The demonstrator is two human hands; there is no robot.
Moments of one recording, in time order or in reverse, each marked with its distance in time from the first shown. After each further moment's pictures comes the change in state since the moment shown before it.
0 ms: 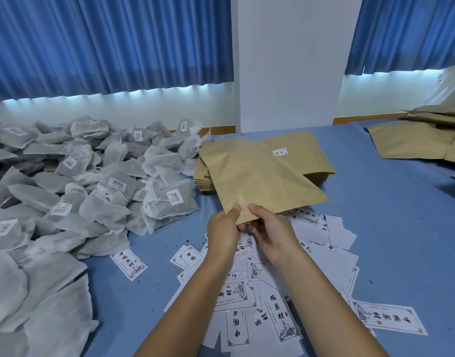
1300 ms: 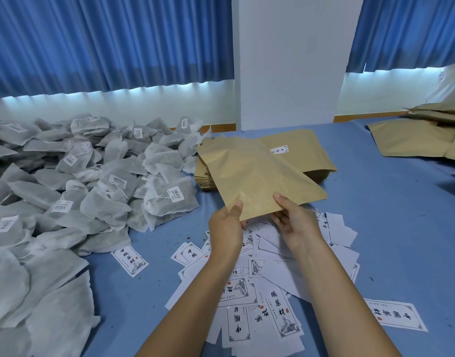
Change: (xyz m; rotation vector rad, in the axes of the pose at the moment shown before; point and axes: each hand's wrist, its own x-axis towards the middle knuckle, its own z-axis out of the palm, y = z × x) left_hand -0.013 0.004 0.003 0.078 0.046 0.108; right_hand 0.008 -0.022 -0.023 0.147 0.117 -0.079
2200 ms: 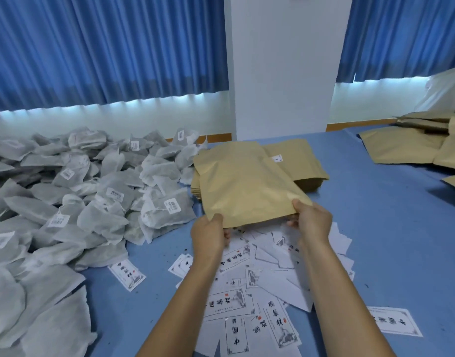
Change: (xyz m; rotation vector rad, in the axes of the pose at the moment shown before) left_hand 0.029 -0.007 -0.020 -0.001 0.048 -0.078; right_hand 0.018 -0.022 -0.013 -0.311 0.292 -0.218
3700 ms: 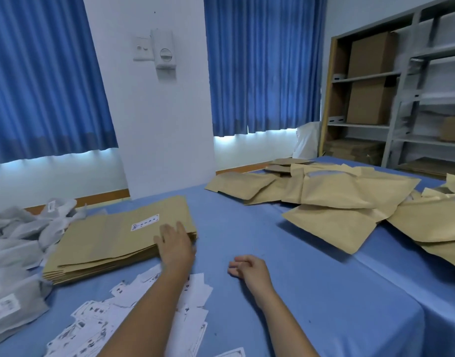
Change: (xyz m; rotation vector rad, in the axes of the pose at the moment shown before) left_hand 0.009 0.019 0.237 1.503 -0.054 0.603; right_hand 0.090 -0.033 -0.173 -0.140 -0.149 -0.057
